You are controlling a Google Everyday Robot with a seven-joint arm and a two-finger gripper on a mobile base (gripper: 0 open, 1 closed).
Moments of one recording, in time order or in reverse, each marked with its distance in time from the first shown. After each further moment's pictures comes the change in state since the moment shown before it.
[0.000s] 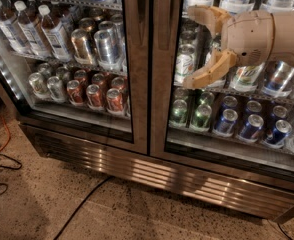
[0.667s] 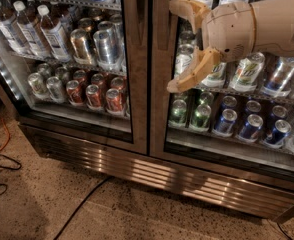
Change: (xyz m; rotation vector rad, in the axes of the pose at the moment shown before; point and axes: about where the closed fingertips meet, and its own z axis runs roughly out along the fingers) arm -0.023 0.024 0.036 -0.126 0.023 -0.081
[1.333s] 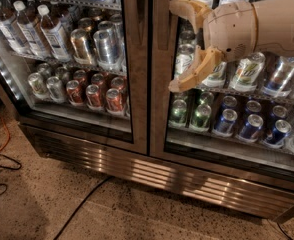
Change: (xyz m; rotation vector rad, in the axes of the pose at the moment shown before) arm 0.001 -0.001 -0.004 0.001 -0.002 0.001
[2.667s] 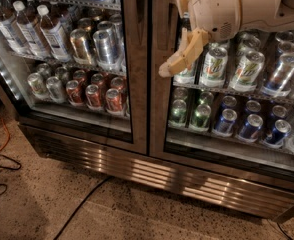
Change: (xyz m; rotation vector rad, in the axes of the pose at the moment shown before) arm -0.014 -0.022 0.020 -0.079 0.026 -0.034
